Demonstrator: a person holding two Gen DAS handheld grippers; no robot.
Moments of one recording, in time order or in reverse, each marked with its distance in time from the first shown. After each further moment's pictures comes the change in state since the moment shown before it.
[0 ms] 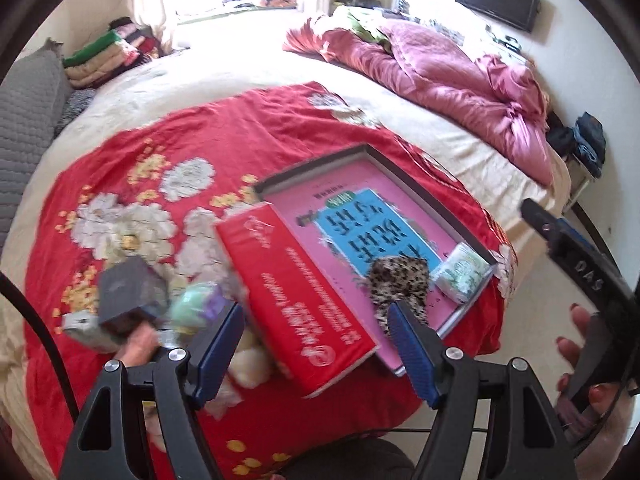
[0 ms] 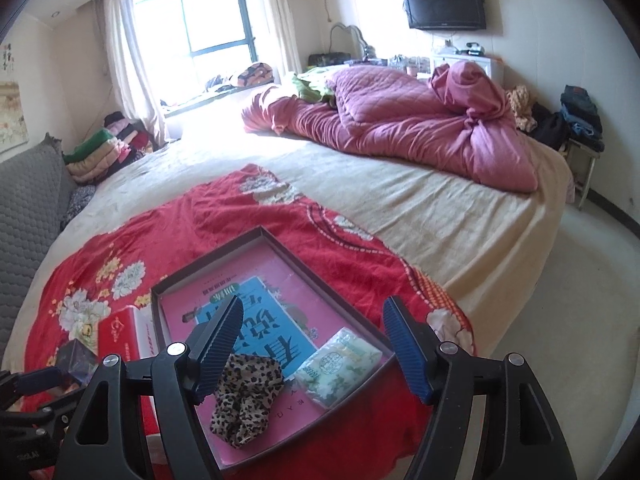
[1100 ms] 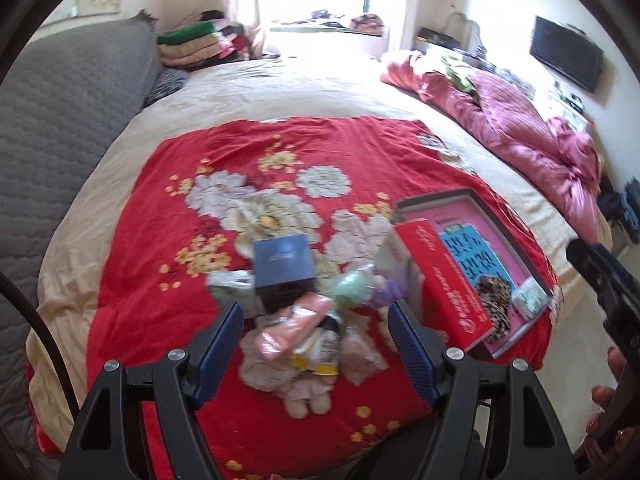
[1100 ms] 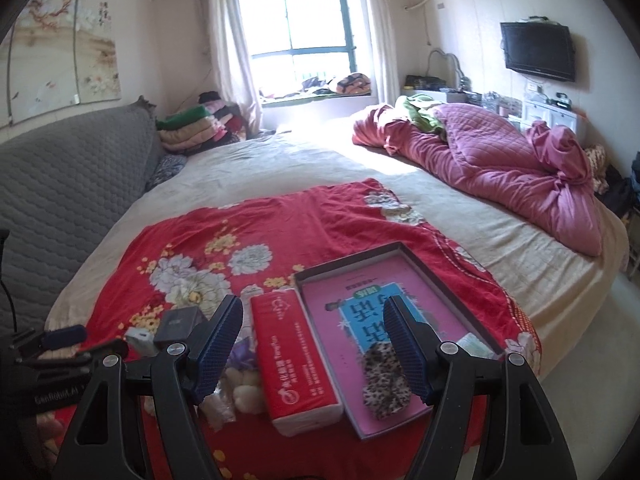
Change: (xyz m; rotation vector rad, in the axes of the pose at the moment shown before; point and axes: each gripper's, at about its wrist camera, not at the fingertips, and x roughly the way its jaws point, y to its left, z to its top) left arm -0.077 0.142 -0.043 -0.219 -0.076 0.162; right arm -0.080 0.149 -0.019 -0.236 -0.018 0.255
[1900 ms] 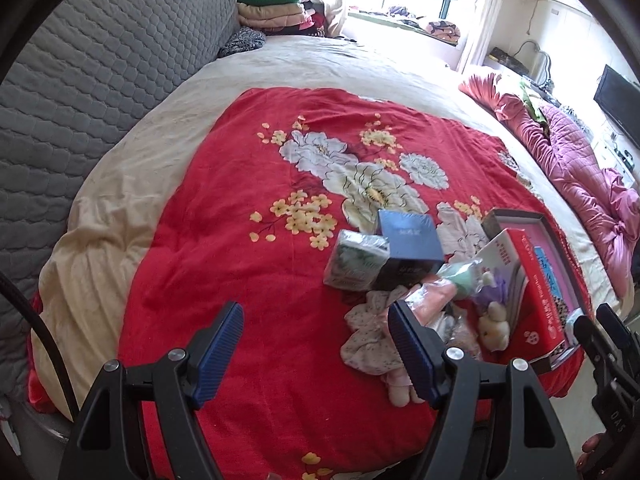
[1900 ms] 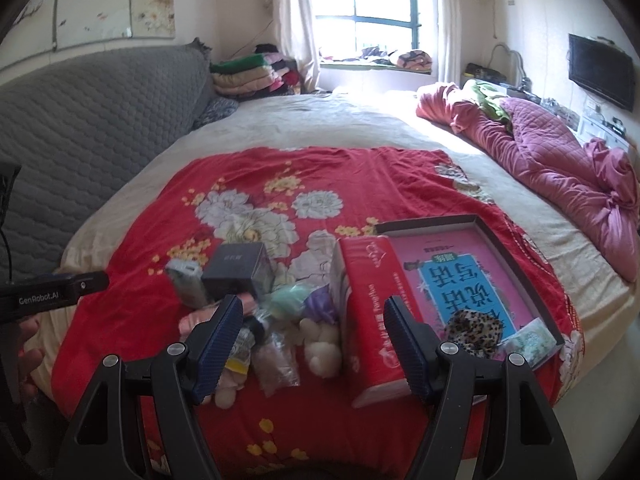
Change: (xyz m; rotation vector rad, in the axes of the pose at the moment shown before) left arm 0.023 0.117 -0.038 -0.210 0.049 0.095; right arm 0.042 0.089 -0.052 -0.184 0.142 0.113
